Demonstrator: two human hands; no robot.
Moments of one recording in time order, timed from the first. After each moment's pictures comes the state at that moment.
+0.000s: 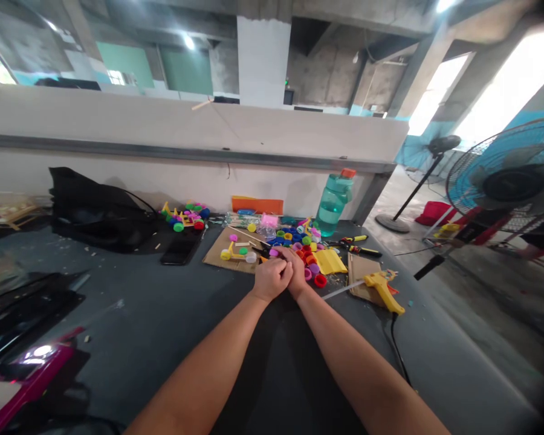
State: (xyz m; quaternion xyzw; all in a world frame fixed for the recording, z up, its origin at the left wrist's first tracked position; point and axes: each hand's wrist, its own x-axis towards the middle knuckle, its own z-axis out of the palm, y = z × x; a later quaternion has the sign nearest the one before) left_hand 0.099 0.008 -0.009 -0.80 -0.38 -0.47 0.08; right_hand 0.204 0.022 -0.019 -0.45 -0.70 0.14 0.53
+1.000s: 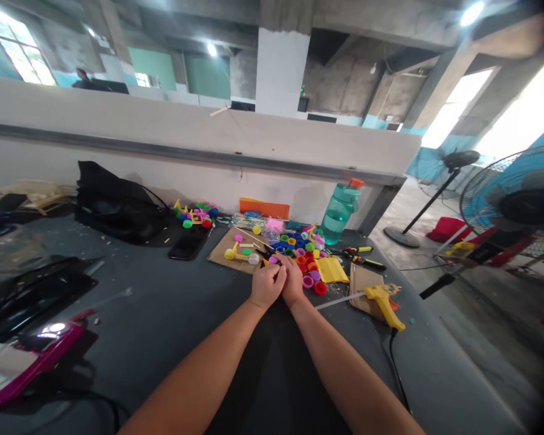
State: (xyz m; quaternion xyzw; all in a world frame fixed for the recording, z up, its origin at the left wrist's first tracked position) left_hand 0.092 -0.006 -0.008 -0.73 -0.49 -0.47 -0.07; right_hand 0.194 0.012 -0.024 -0.49 -0.71 0.11 0.50
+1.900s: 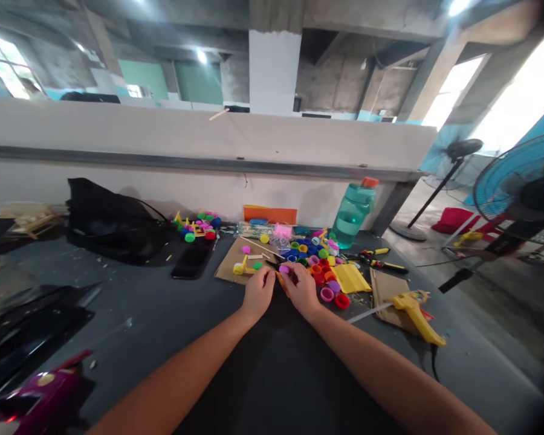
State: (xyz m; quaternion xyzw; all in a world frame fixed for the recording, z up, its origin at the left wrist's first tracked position) left_hand 0.037 0.027 -0.017 -0.69 -0.49 -0.47 -0.25; right_hand 0.172 0.027 -0.020 -0.48 -0.68 0.12 0.53
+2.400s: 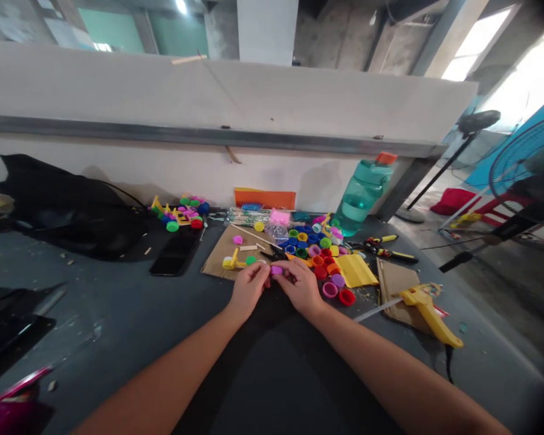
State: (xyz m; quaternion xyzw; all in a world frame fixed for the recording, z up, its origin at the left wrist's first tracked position) left_hand 0.031 0.035 -0.017 -0.57 -0.44 -0.47 -0.52; right_hand 0.177 0.027 -0.019 -0.47 -0.71 0.18 0.50
